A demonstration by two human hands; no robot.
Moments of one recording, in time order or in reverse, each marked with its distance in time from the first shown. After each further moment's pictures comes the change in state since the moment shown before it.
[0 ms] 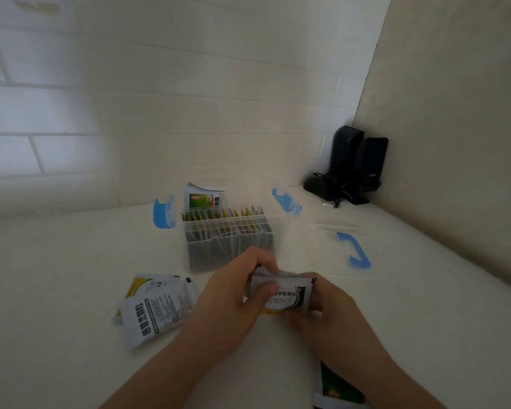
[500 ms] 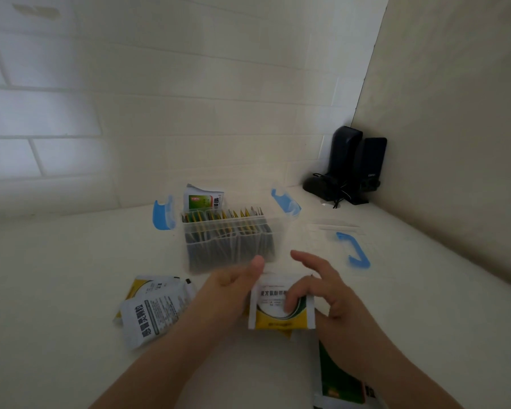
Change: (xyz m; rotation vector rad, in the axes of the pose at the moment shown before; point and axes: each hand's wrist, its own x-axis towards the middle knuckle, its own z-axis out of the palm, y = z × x) left_hand 0.005 0.002 -0.001 -0.340 -0.032 -0.467; right_hand 0.000 -0.022 -0.015 -0.047 -0.087 -0.139
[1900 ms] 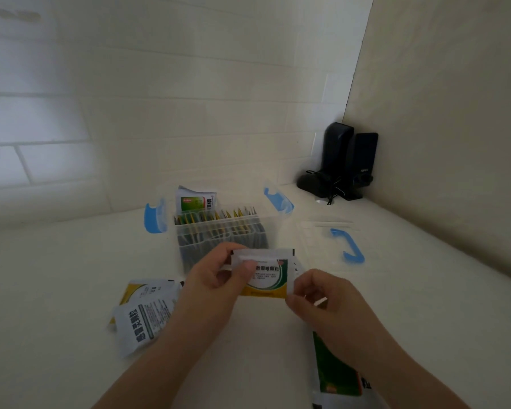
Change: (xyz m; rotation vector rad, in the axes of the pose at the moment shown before) left_hand 0.004 -0.003 -0.005 0.050 0.136 0.307; right_hand 0.000 0.002 -0.004 -0.059 0.048 0.320
